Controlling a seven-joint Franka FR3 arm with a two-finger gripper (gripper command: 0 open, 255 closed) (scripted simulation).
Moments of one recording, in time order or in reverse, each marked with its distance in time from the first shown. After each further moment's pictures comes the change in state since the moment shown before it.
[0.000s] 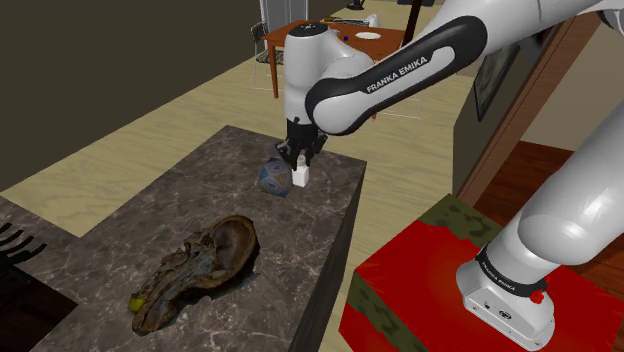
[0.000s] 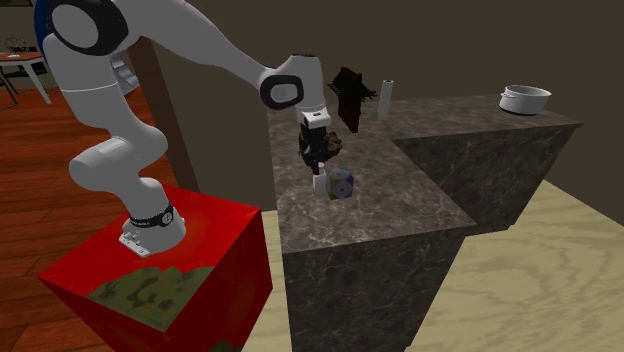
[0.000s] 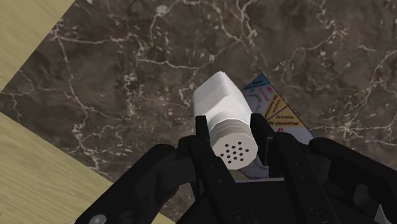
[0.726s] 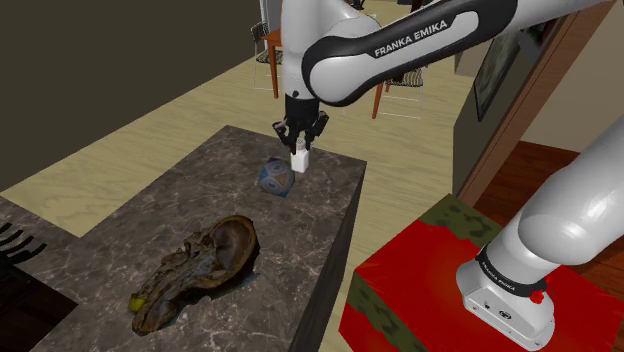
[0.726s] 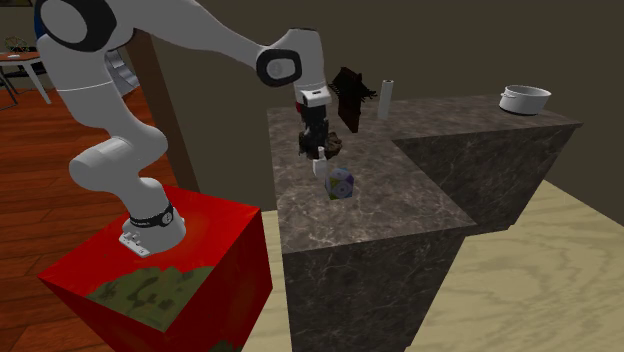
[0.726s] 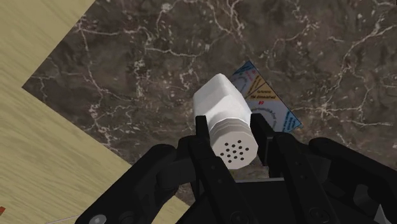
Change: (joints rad) arm 0.002 -0.072 -0.004 0.081 0.053 -0.142 -0.042
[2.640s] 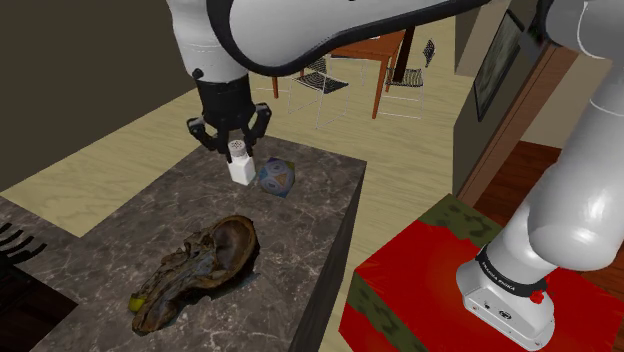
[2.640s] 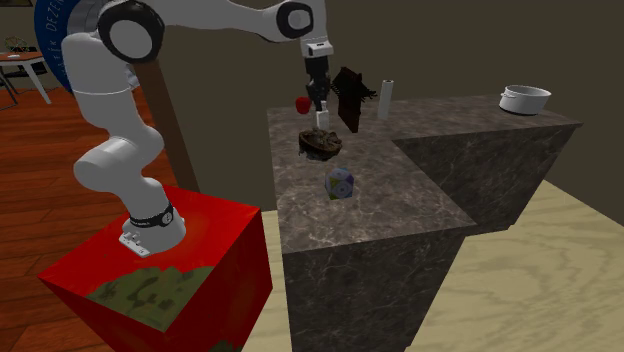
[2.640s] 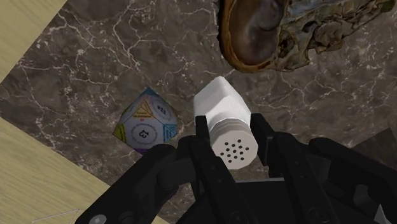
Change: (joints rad) arm 0.188 0.233 0.175 0.484 -0.160 -0.335 0.367
